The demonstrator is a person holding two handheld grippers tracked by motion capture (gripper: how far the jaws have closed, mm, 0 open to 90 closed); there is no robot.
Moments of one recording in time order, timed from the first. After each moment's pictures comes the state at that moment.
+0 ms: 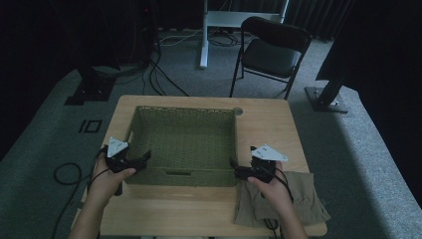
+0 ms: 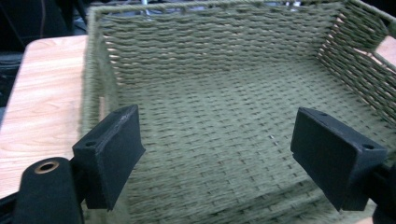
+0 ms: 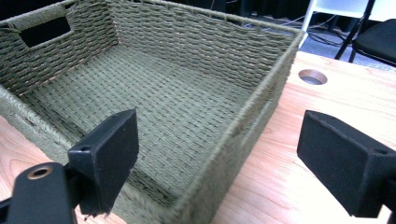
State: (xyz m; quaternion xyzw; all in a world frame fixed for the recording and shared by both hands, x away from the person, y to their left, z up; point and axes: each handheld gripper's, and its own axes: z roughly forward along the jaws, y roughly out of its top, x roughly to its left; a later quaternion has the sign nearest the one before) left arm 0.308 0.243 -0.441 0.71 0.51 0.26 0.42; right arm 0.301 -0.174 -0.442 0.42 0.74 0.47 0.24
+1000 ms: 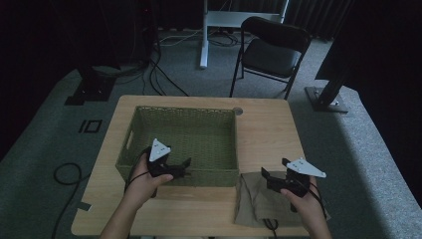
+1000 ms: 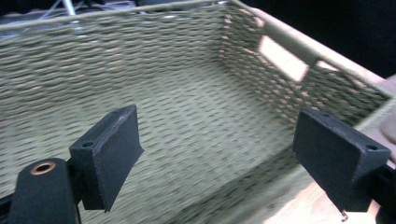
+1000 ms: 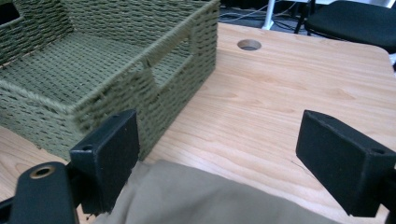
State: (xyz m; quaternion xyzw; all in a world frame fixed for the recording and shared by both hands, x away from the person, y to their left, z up) left arm 0.301 0.134 -0.436 0.76 0.41 0.20 0.46; right arm 0.267 -0.264 -0.457 0.47 0.71 0.45 0.26
